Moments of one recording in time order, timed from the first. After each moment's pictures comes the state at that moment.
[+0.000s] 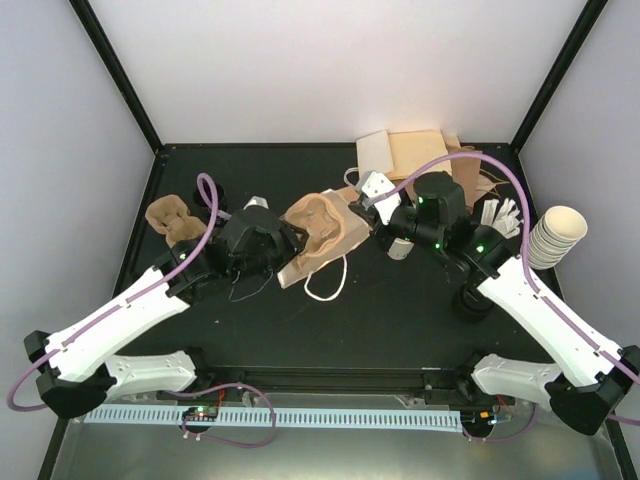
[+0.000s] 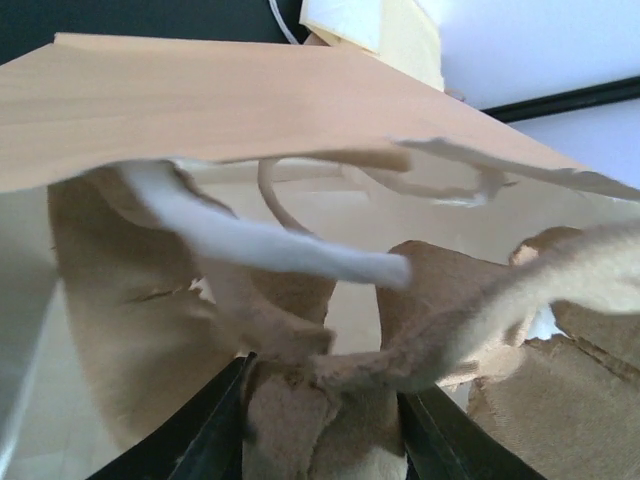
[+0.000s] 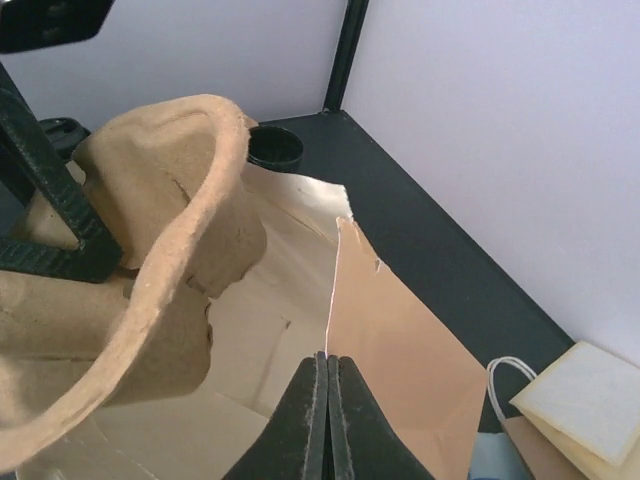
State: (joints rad) left arm -0.94 1.07 1.24 -0.80 -0.23 -1.41; right arm 0.70 1.14 1.28 -0.52 -0.23 -0.33
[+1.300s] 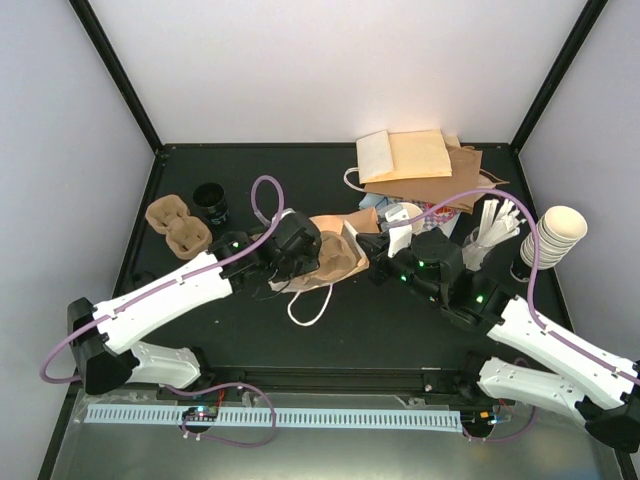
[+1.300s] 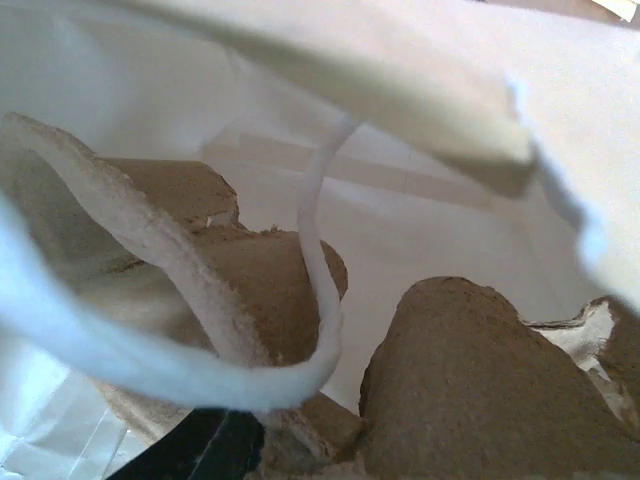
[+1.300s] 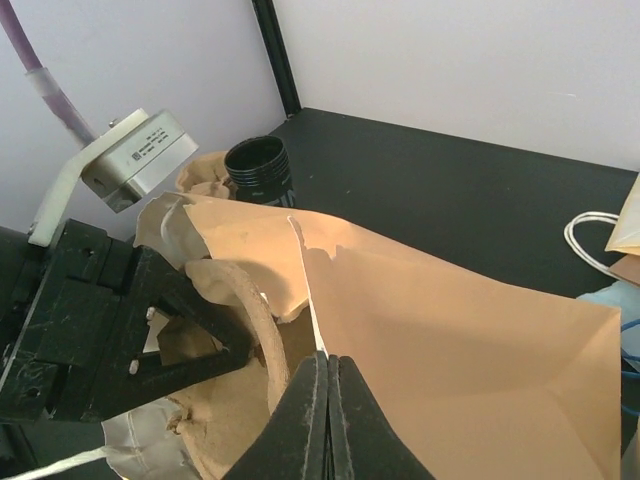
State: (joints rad) left arm -0.94 1.29 1.23 -0.89 -0.25 -1.18; right arm 0.93 0.90 0.88 -0.28 0.14 0.28
